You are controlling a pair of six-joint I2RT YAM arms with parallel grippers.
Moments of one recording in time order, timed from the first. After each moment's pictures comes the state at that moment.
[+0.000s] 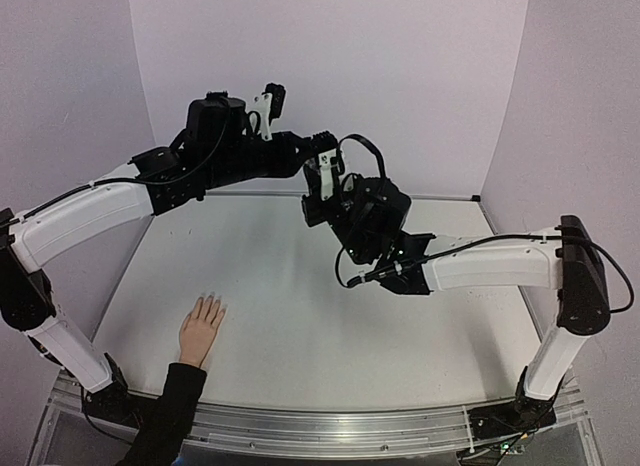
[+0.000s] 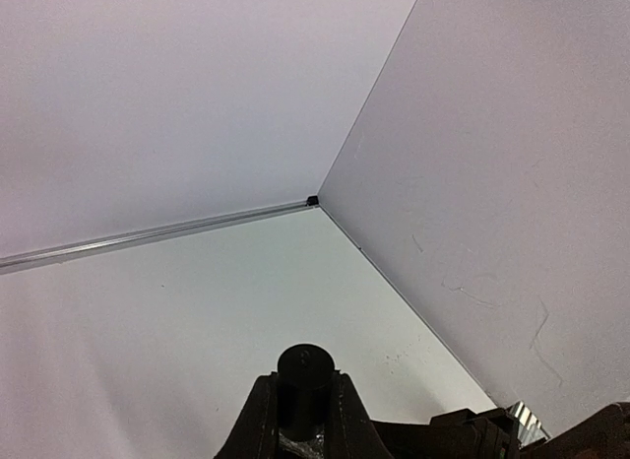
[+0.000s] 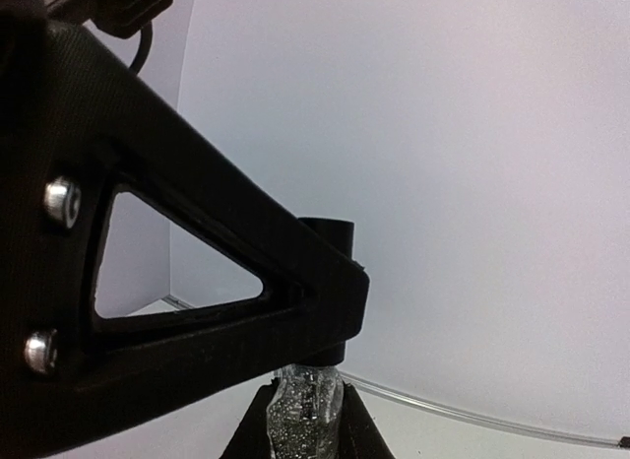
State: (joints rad) left arm -0.90 1.55 1.56 -0.19 -0.06 -0.43; right arm 1.08 1.78 1.30 0.69 0.60 -0.26
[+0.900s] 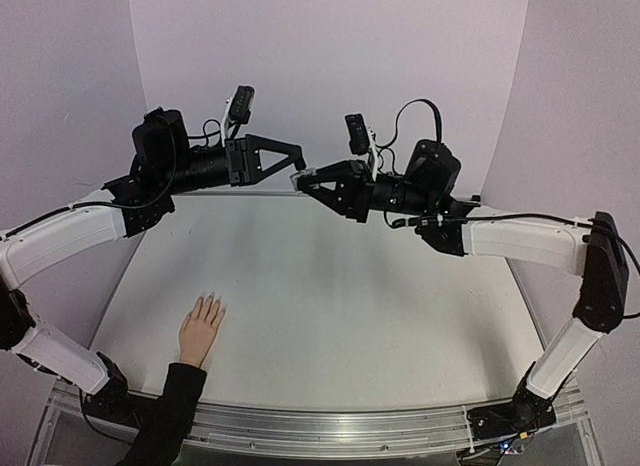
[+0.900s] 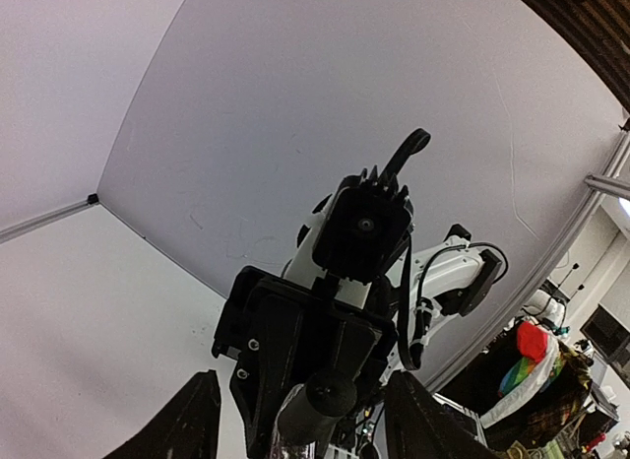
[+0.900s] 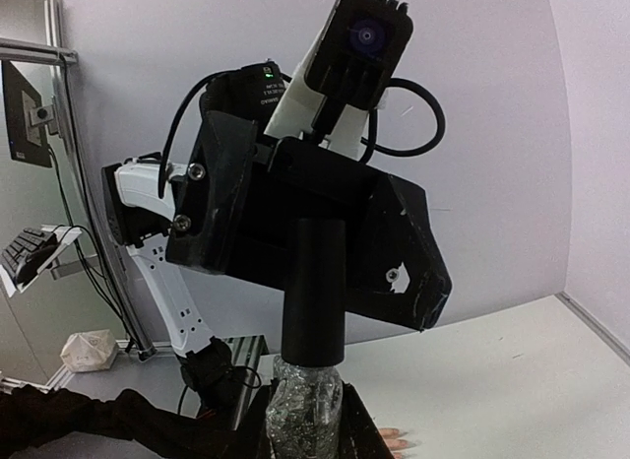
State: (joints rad) left arm -0.72 1.37 1.24 0.26 0.69 -0.63; right arm 0.78 1.66 1.27 0.63 -0.79 0.33
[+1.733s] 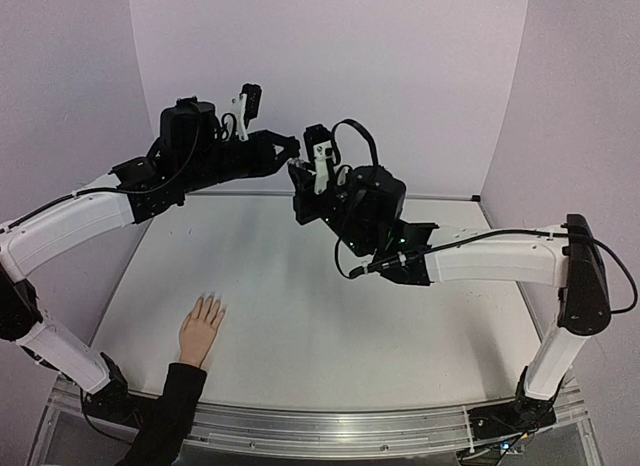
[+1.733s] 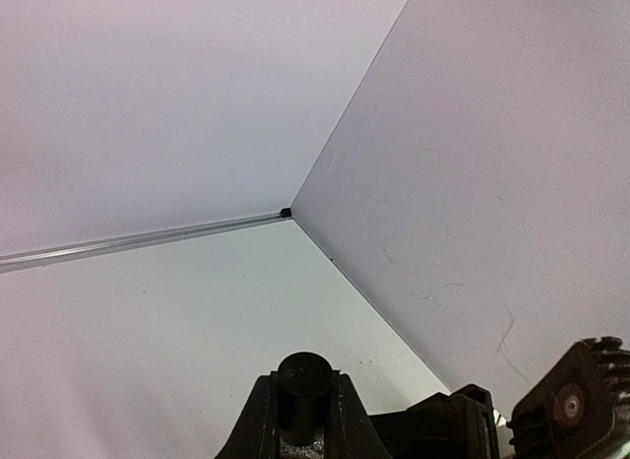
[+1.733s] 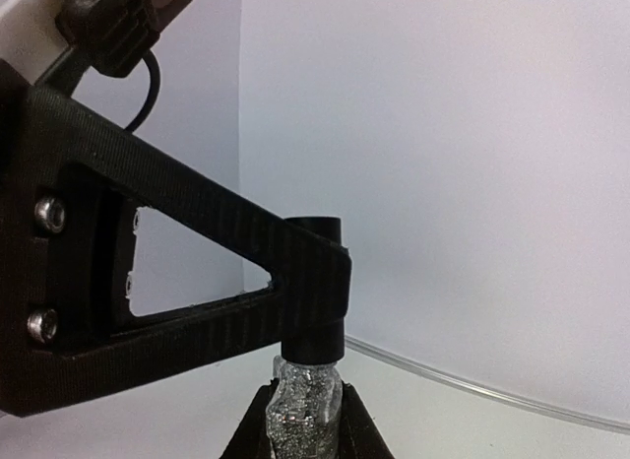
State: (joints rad) left arm -0.82 1.43 1.42 -0.08 0.08 -0.47; right arm 1.06 1.77 1.38 0.53 0.45 -0.09
